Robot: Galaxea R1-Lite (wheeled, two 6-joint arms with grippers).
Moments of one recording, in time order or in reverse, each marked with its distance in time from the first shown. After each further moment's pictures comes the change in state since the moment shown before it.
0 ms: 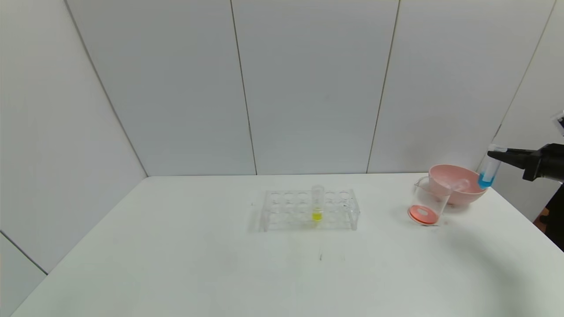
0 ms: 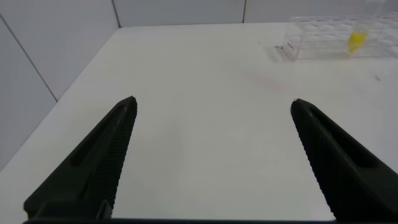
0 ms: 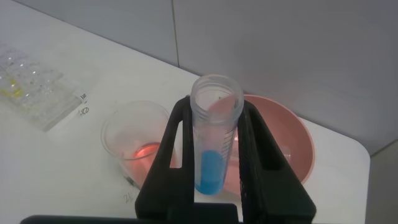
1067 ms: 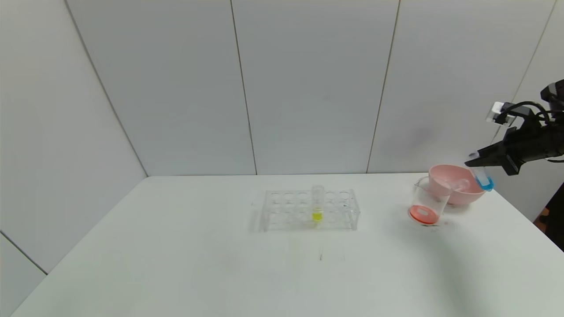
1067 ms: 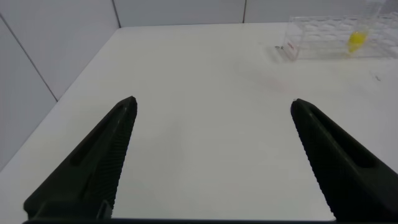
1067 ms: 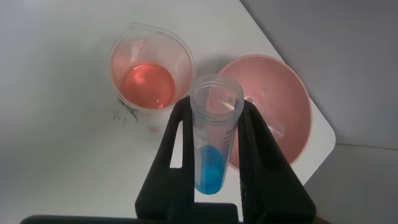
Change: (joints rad) left arm 0.000 0.000 0.000 0.000 0.000 0.000; right arm 0.183 0.133 -0.766 1.228 -0.360 -0.747
